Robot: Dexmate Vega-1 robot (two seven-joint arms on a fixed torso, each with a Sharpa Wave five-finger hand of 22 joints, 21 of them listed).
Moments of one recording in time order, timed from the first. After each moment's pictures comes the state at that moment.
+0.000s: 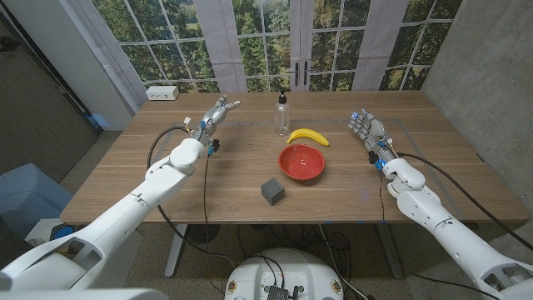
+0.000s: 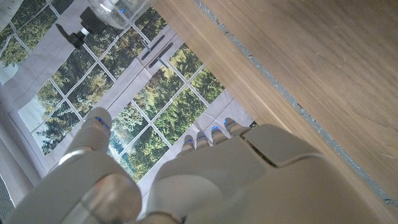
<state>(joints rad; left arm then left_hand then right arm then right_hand) 0.77 0.62 0.47 -1.47 -0.26 -0.09 0.22 0.23 -0.12 0.59 -0.17 0.19 -0.17 -0.01 0.20 0.18 -0.17 -0.02 0.19 0.19 -0.18 0.00 0.17 0.17 -0.17 0.00 0.19 0.18 -0.92 -0.53 -0.30 -1.31 0.73 0.33 0.06 0.35 0.16 0.45 0.04 0.18 0.34 0.05 0.19 0.19 0.33 0.00 0.20 0.21 0.21 -0.04 0.24 0.45 0.35 -0.04 0.19 0.17</state>
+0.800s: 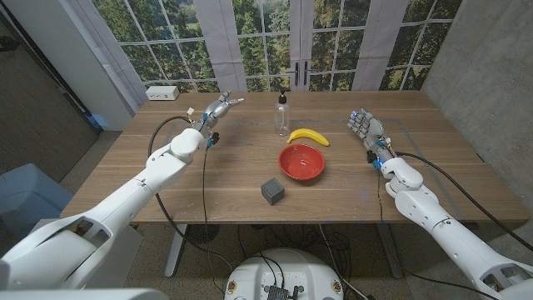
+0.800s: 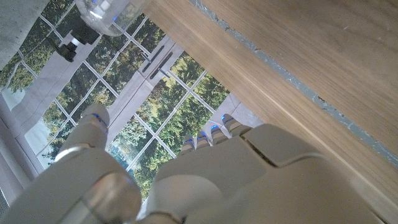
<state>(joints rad) 0.65 0.61 0.52 -1.35 -0.21 -0.11 0.12 0.26 -0.13 0.59 -0.18 0.20 -0.17 -0.01 0.22 0.18 -0.17 -0.01 0.20 0.19 -0.17 -0.01 0.19 0.17 -0.13 -0.01 0.20 0.18 -0.93 -0.53 -0.31 -1.34 0.71 0.33 0.02 0.35 0.16 0.45 0.02 0.18 0.34 0.05 0.19 0.19 0.34 0.01 0.20 0.21 0.22 -0.03 0.24 0.45 0.35 -0.04 0.19 0.17</state>
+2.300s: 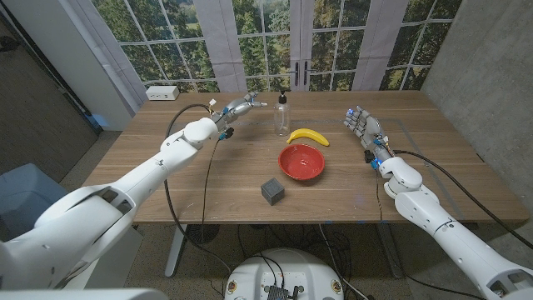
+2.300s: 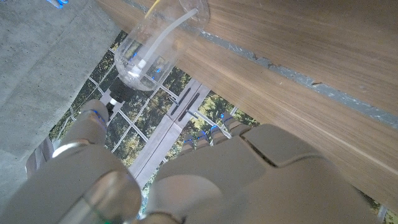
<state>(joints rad) 0.44 0.51 0.67 -1.09 -0.15 -0.25 -0.12 0.32 -0.15 0.57 -0.18 0.20 -0.17 -0.01 0.23 0.18 -0.17 -0.02 0.20 0.19 -0.17 -0.01 0.19 0.17 -0.09 0.00 0.21 0.18 -0.96 -0.55 -0.32 -1.43 0.68 0.32 0.00 0.34 0.18 0.45 0.00 0.18 0.35 0.06 0.19 0.19 0.34 0.01 0.20 0.21 0.22 -0.03 0.24 0.44 0.35 -0.04 0.19 0.17</state>
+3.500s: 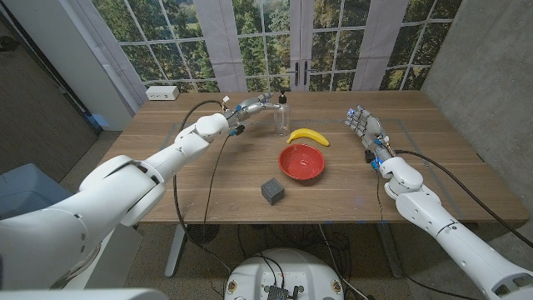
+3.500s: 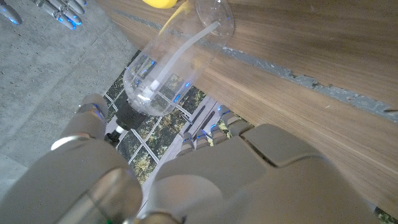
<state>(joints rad) 0.25 0.31 0.75 -0.64 -0.14 -0.48 -0.24 0.39 -0.15 0.54 -0.17 0.20 -0.17 -0.03 0.26 0.18 -0.17 -0.03 0.21 0.19 -0.14 -0.03 0.20 0.17 0.03 0.01 0.24 0.18 -0.99 -0.57 -0.31 -1.48 0.67 0.30 -0.05 0.34 0.18 0.45 -0.01 0.18 0.35 0.05 0.19 0.19 0.34 0.01 0.20 0.21 0.22 -0.03 0.24 0.43 0.35 -0.04 0.19 0.17</state>
